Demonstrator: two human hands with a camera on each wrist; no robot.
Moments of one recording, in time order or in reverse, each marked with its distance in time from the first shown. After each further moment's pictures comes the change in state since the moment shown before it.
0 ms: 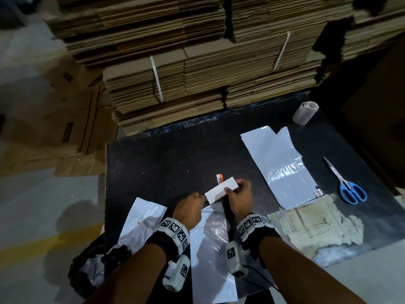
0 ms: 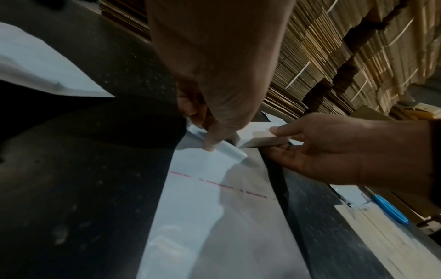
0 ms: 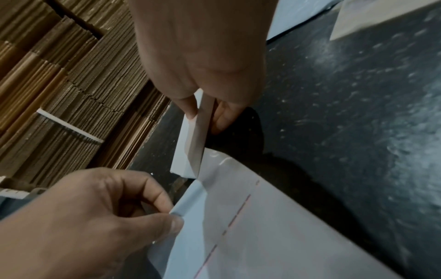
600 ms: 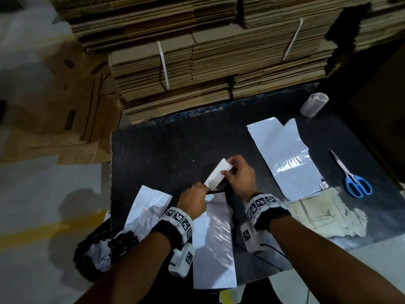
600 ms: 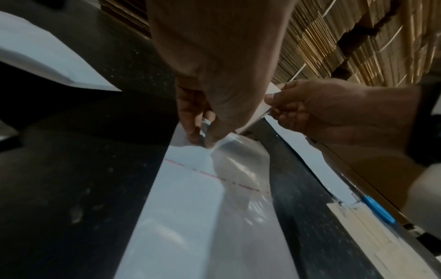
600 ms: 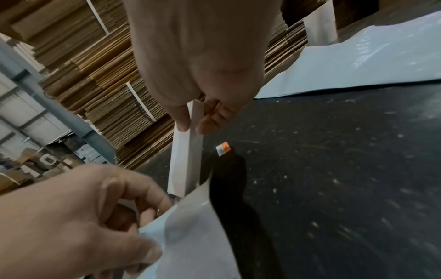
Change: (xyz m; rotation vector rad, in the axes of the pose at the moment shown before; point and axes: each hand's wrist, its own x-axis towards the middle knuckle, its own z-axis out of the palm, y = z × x) left_hand -0.002 -0.007 0.007 -0.115 0.012 -0.035; right_hand 0.009 -0.040 -0.003 -0.314 -0.201 -0.378
